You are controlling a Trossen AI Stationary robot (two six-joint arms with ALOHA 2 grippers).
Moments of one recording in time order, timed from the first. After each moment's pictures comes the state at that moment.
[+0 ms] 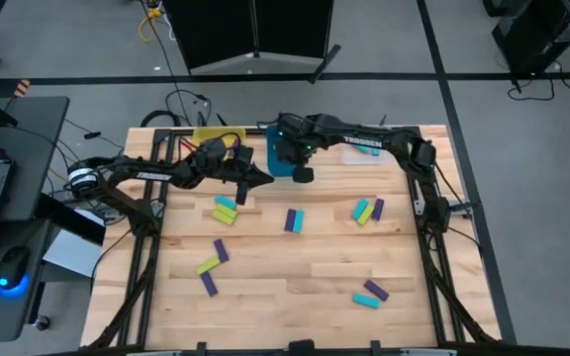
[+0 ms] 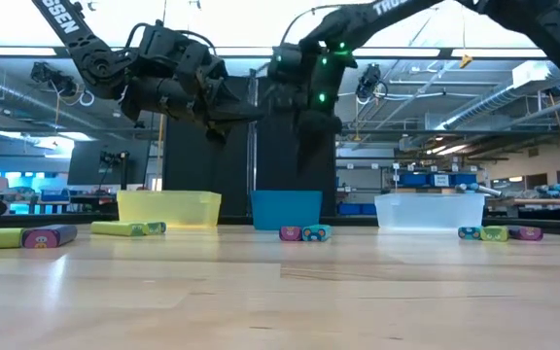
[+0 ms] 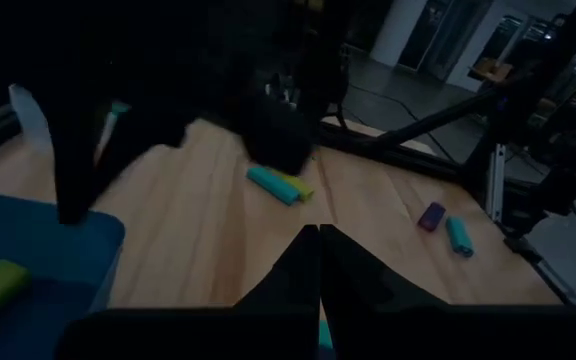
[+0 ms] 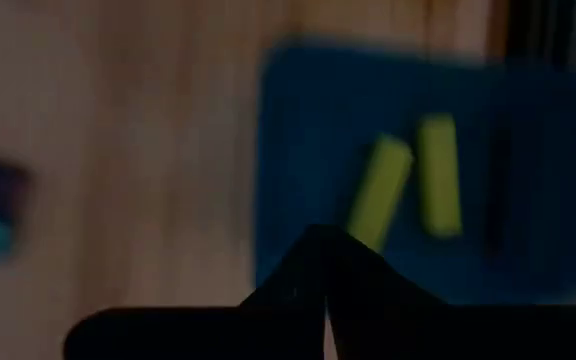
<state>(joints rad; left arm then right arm) 0.46 1.45 0.58 0.68 0.56 -0.21 -0.40 2.09 1.82 -0.92 0.01 -0.50</state>
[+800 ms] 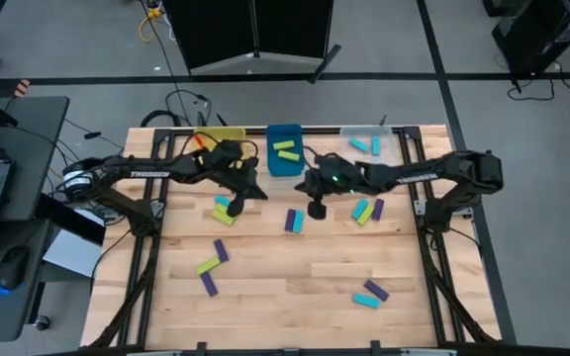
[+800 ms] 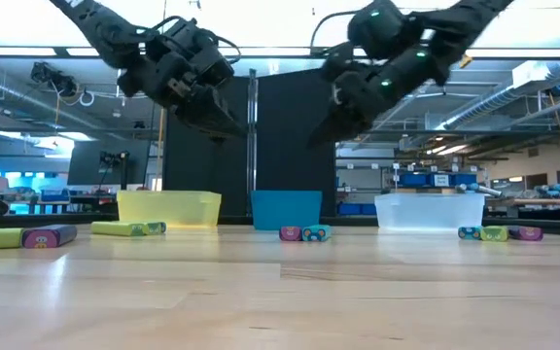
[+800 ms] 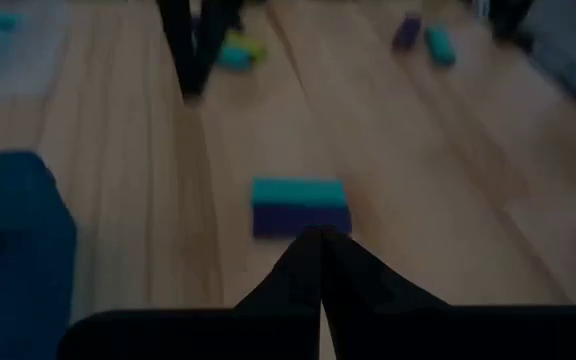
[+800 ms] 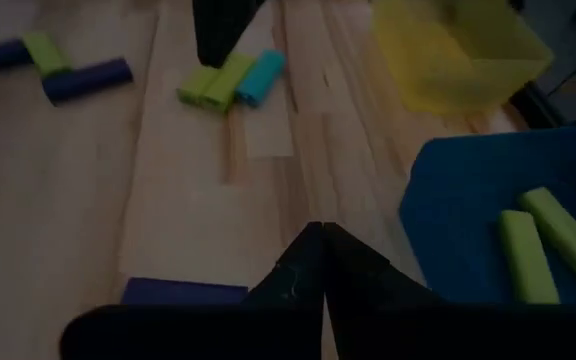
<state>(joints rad) 0.38 1.40 0.77 -0.03 0.55 0.31 -0.18 1.55 0.83 0.14 0.01 -0.07</state>
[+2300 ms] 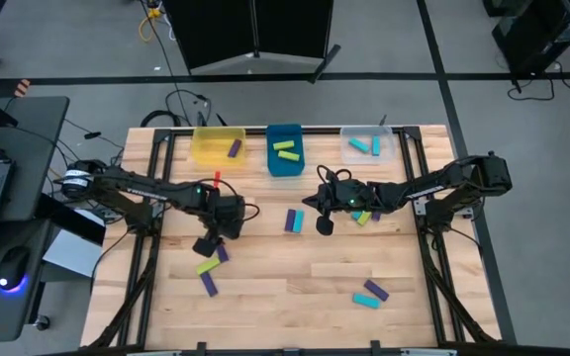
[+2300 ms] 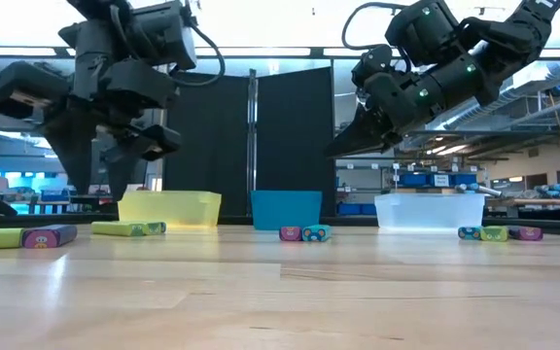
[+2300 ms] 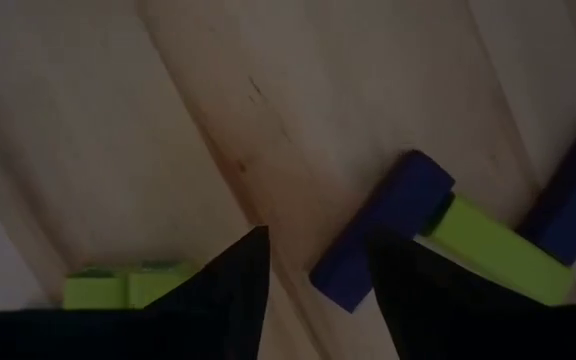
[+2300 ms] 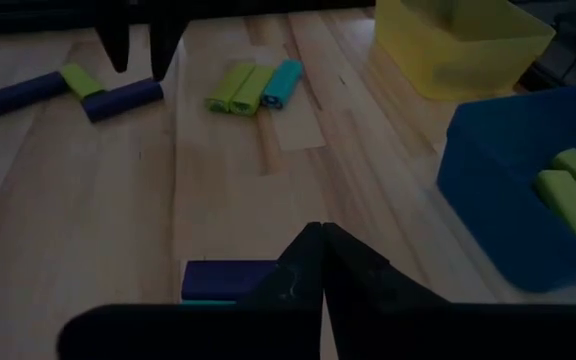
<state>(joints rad) -0.03 1.41 0.80 -0.72 0.21 0.39 -0.06 1.50 0.59 0.44 0.14 0.08</state>
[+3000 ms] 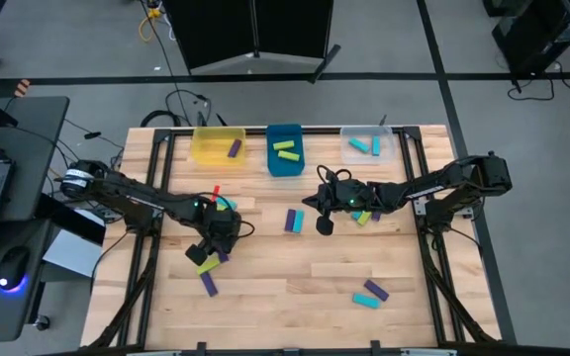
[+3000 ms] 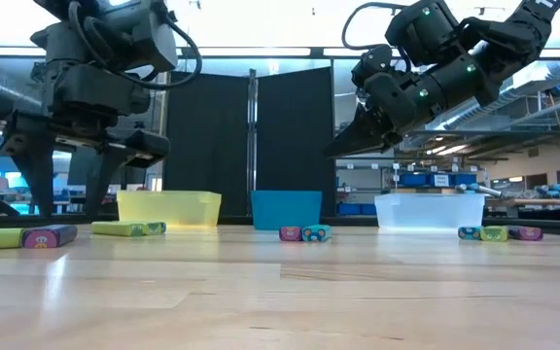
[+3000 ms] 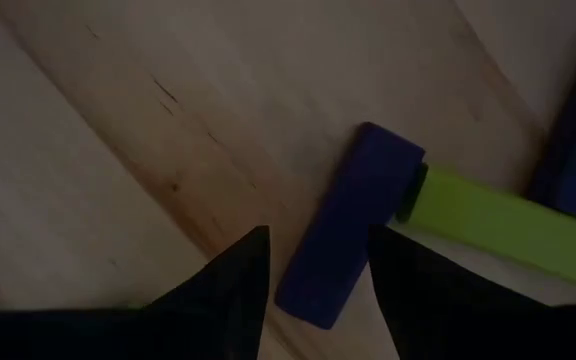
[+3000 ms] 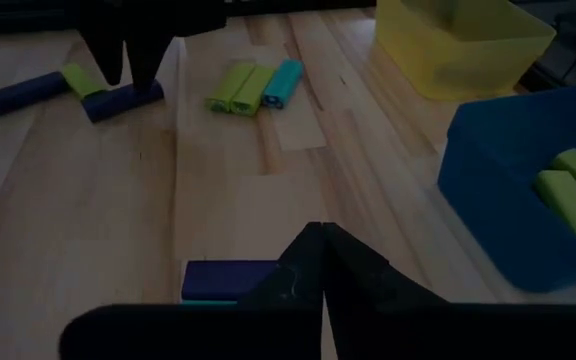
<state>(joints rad) -0.15 1.41 0.72 -0.64 0.15 0.50 -0.06 1.50 0.59 0.44 0.14 0.08</state>
